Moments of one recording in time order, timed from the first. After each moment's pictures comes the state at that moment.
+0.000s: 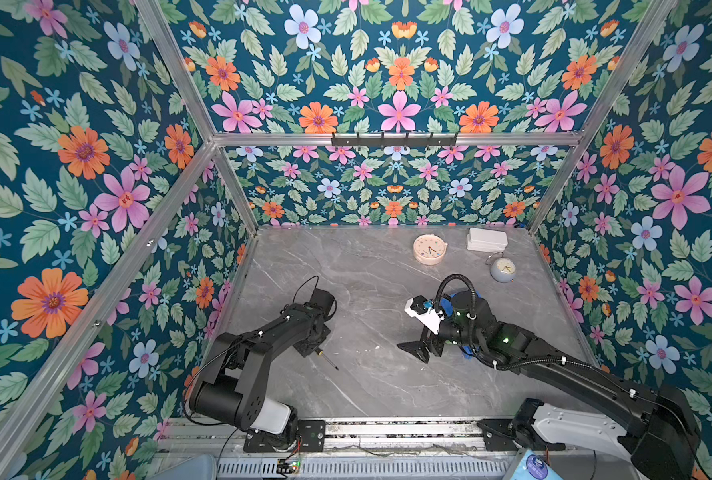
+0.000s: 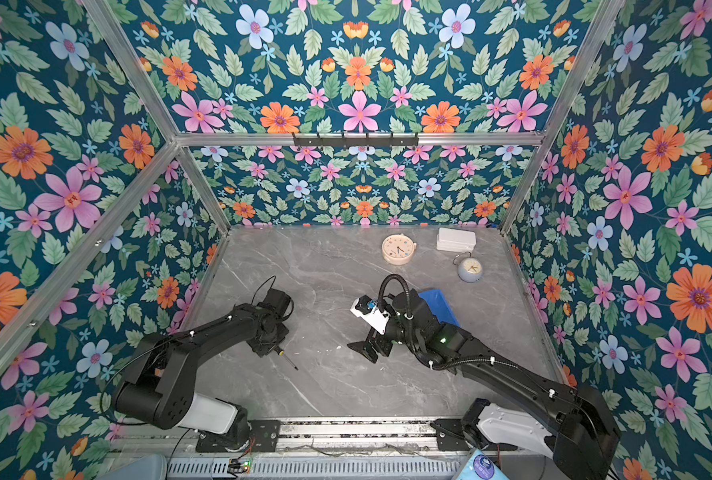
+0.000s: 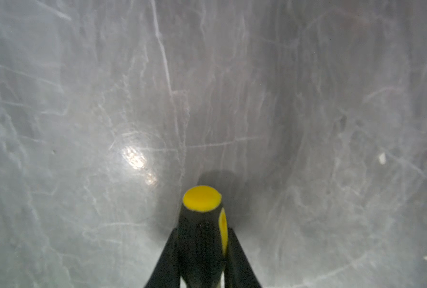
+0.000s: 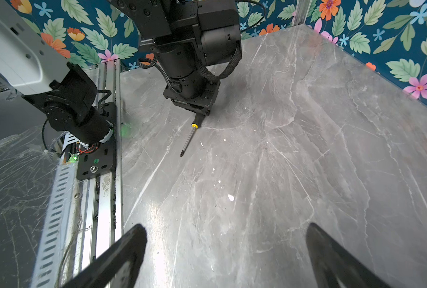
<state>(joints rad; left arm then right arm) -0.36 1.48 0.72 -0.67 -0.25 -1.15 0.80 1.10 0.76 -0.17 -0.37 -0.17</state>
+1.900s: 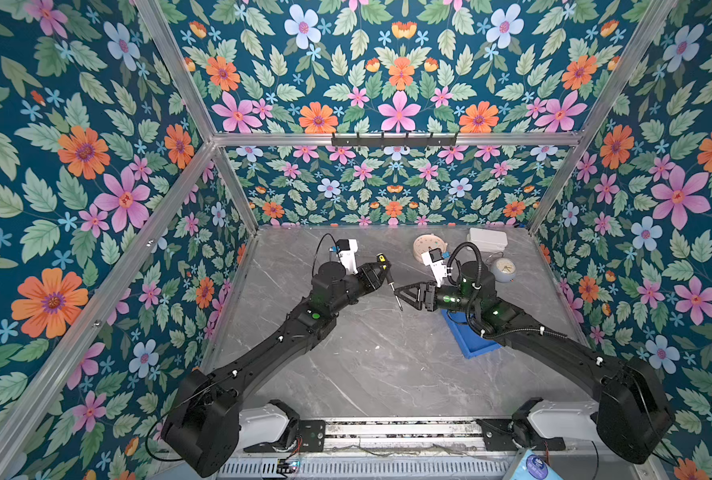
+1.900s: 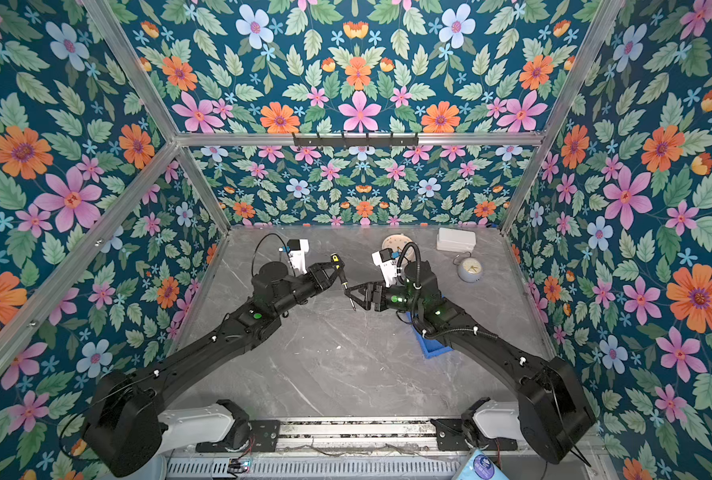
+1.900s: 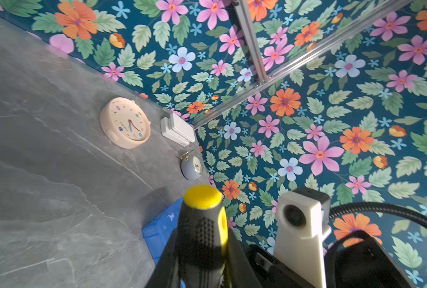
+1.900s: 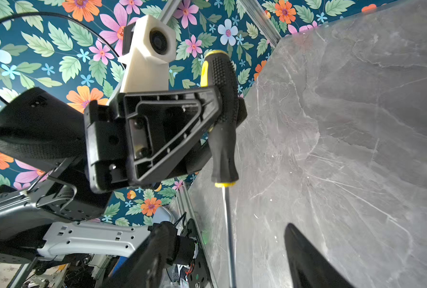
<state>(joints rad) -0.62 1.26 0.84 0.33 0.24 -0.96 0.58 1.31 0.86 0.22 -0.63 0.72</state>
